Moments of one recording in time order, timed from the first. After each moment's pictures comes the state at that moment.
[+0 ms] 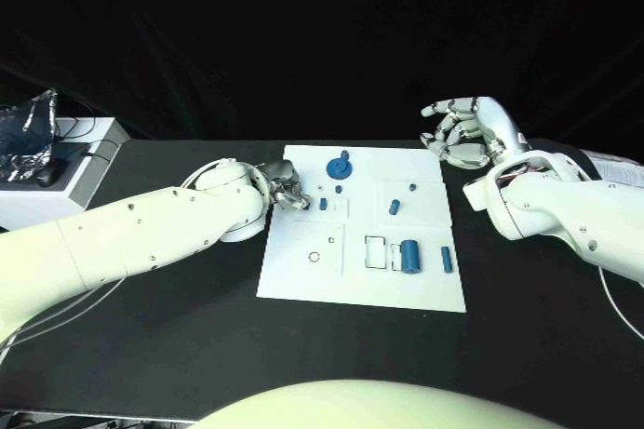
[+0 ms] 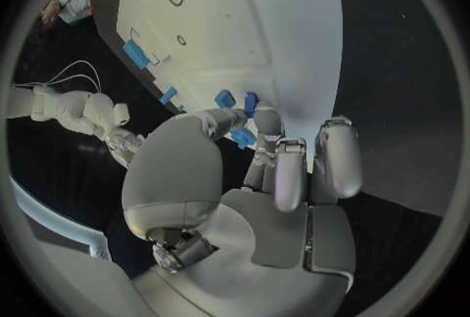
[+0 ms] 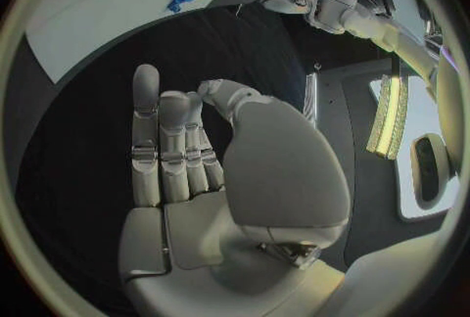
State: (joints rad) left arm 1.12 -0.69 0.06 1.40 -1.34 -0.13 -0.49; left_hand 1.13 -0.21 0.73 0.18 0.36 0.83 0.07 0.80 0.71 1.19 -0.01 1.13 0.61 1.47 -0.06 1.55 1.31 0.08 1.40 0.04 1.37 1.30; right arm 1.28 -0.80 -0.13 1.39 -0.85 -0.75 0.27; right_hand 1.38 -0.27 0.50 0.12 0.46 0.88 0.16 0.10 0.39 1.07 0.07 0.78 0.69 1.38 -0.01 0.82 0.85 0.17 1.25 0.09 0.43 0.80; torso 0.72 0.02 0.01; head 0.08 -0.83
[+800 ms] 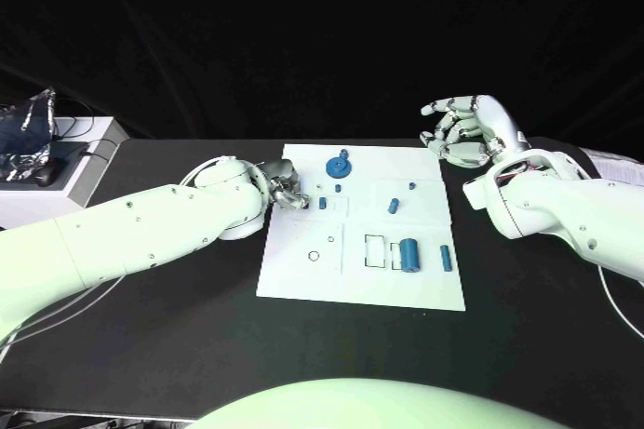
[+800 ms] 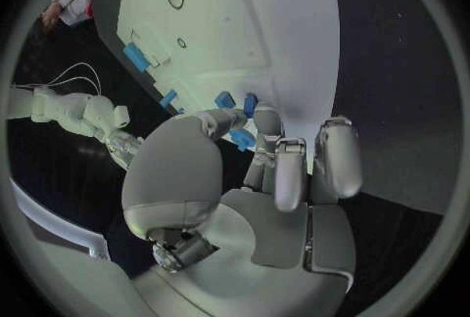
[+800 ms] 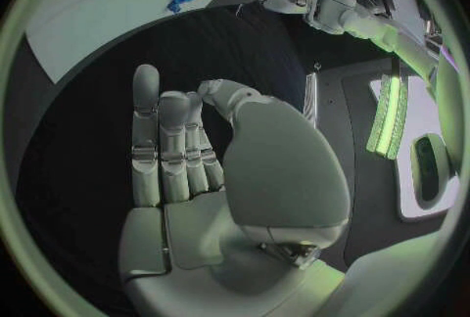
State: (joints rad) left arm 1.13 -0.69 0.06 1.39 -1.34 -0.10 -0.49; left_hand 1.13 -0.21 0.73 0.19 0.36 0.83 0.07 0.80 0.71 1.20 -0.01 1.13 0.61 1.47 -0.06 1.55 1.31 0.08 1.40 0.04 1.37 1.30; right arm 1.28 -0.80 -0.13 1.39 -0.85 -0.75 0.27; right_hand 1.38 -0.27 0.50 0.12 0.46 0.88 0.16 0.10 0.39 1.07 0.07 0.78 0.69 1.38 -0.01 0.82 0.85 0.17 1.25 0.09 0.43 0.80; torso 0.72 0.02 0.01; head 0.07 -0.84
